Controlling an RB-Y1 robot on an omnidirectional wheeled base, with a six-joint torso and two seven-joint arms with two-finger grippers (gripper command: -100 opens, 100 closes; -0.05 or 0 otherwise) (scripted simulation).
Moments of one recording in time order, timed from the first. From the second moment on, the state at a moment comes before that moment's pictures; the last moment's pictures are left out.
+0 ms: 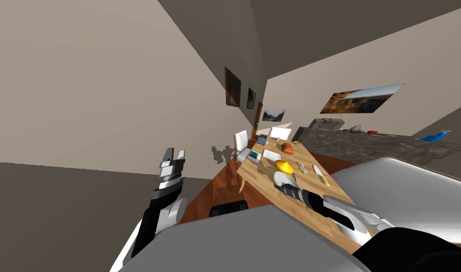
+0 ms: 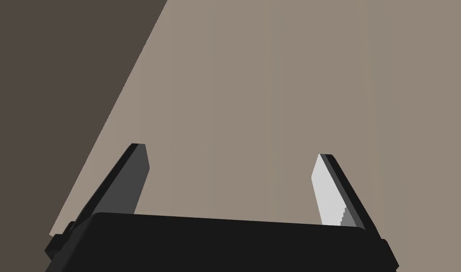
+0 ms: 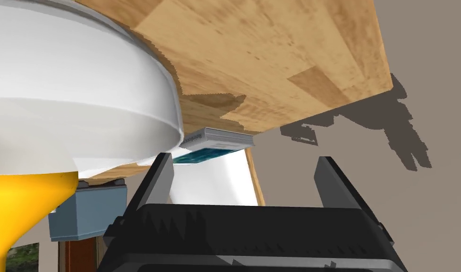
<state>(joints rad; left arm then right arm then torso) 0.46 0.02 0.03 -2.24 0.02 -0.54 -0.11 0.54 -1.20 0.32 -1.41 0.27 -0.38 0.11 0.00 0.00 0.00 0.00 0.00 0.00</state>
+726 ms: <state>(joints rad) 0.46 0.02 0.03 -2.24 0.02 -0.54 -0.11 0.61 -1.32 0.45 -1.27 0.30 -0.35 0.11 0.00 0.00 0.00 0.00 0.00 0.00</state>
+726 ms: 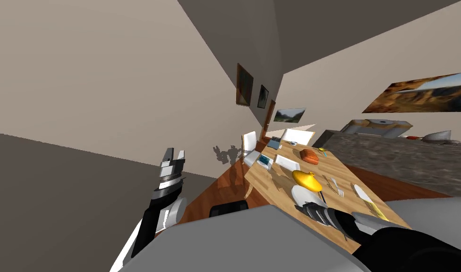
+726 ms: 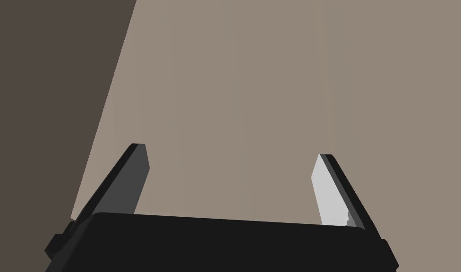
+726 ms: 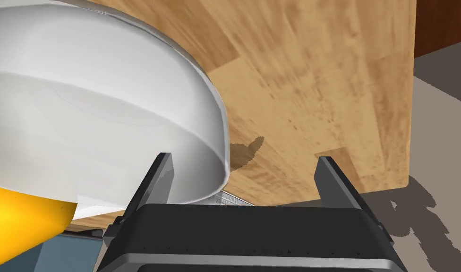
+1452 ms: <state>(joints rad) 0.46 0.02 0.03 -2.24 0.02 -0.54 -0.11 0.65 -1.30 0.55 -1.16 0.32 -0.34 0.13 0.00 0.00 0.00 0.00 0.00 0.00</state>
